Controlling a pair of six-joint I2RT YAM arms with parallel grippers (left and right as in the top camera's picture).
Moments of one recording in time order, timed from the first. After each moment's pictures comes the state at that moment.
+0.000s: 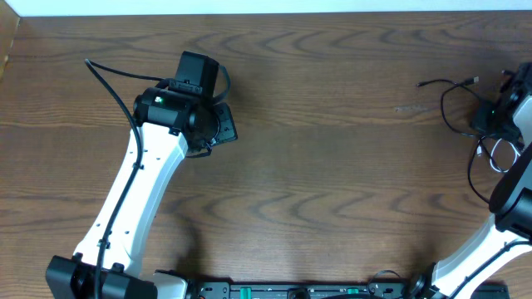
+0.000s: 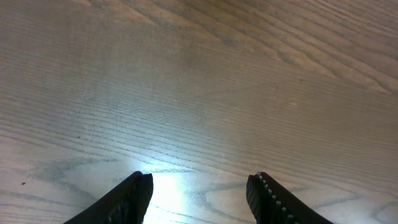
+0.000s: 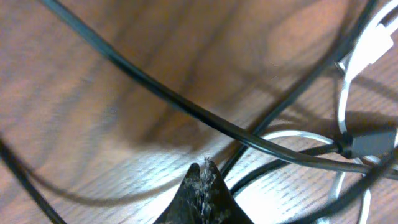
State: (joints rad) left arm -0.26 1.52 1.42 -1.15 0.04 -0.51; right arm -0.46 2.05 1.44 -0.64 0.06 0.09
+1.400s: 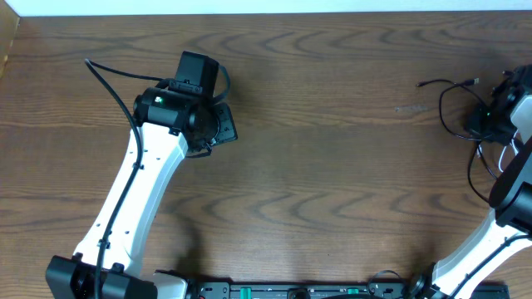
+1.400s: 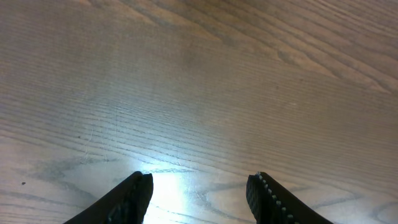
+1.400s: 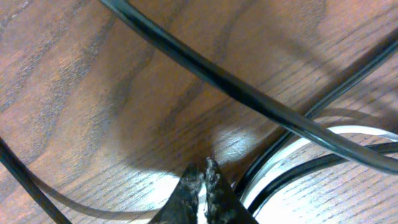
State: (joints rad) left arm -0.26 1.52 1.42 -1.15 0.04 -0.51; right arm -0.46 2.11 1.46 -0.68 0.00 0.10
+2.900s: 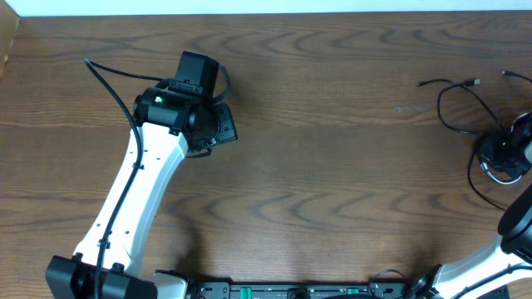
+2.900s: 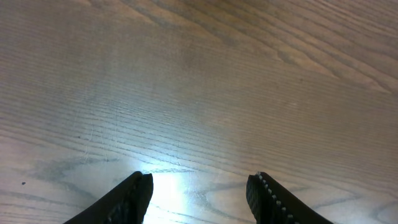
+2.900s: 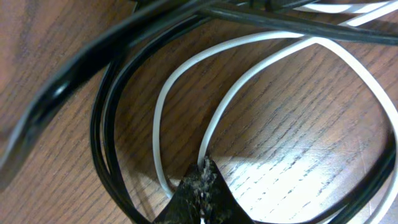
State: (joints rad) left arm -0.26 1.52 1.42 -1.15 0.04 -0.52; right arm -0.60 1.91 1.15 -0.53 -0.04 0.19
